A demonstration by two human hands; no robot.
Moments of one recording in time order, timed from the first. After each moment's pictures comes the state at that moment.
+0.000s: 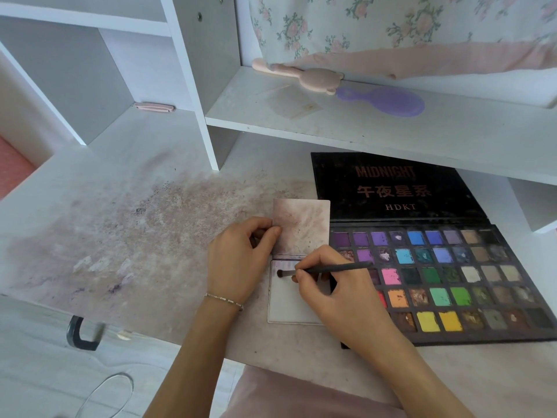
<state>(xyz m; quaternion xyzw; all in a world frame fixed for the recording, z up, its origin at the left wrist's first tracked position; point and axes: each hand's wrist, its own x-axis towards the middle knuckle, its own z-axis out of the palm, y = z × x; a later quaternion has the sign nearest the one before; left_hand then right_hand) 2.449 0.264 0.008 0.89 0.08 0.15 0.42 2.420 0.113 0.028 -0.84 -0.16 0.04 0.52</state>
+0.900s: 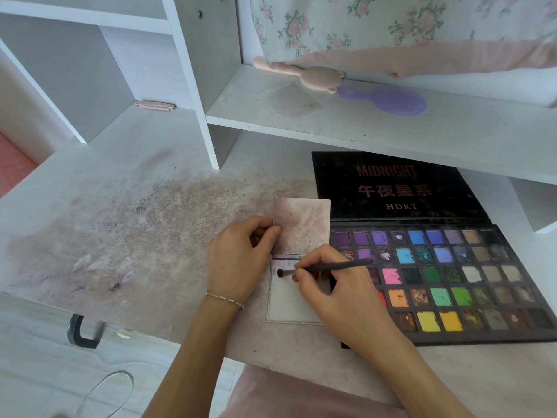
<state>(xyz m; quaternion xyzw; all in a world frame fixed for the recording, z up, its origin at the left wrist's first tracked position) 2.449 0.264 0.008 0.89 0.08 0.15 0.43 2.421 0.113 0.026 -0.84 -0.16 0.04 0.51</state>
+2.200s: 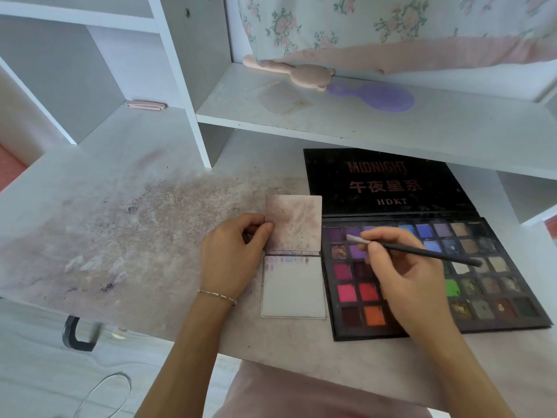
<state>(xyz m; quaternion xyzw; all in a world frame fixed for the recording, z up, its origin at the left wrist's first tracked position) 2.449 0.264 0.007 0.89 0.10 0.14 0.42 2.423 0.059 0.035 -0.81 -0.06 -0.09 0.58</state>
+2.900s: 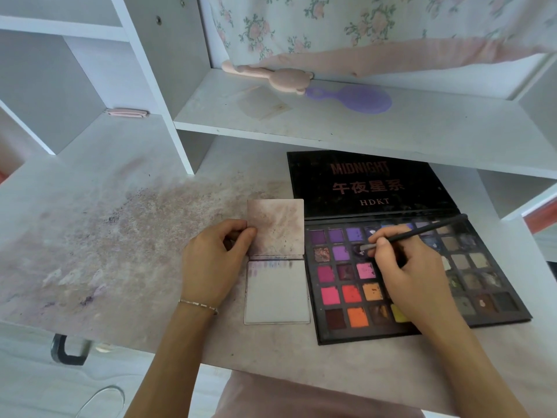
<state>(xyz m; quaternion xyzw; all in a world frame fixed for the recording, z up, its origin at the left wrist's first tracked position) 2.450 0.264 0.006 0.89 0.09 0.14 0.42 2.437 0.026 0.022 -0.88 -0.05 -0.14 0.45</state>
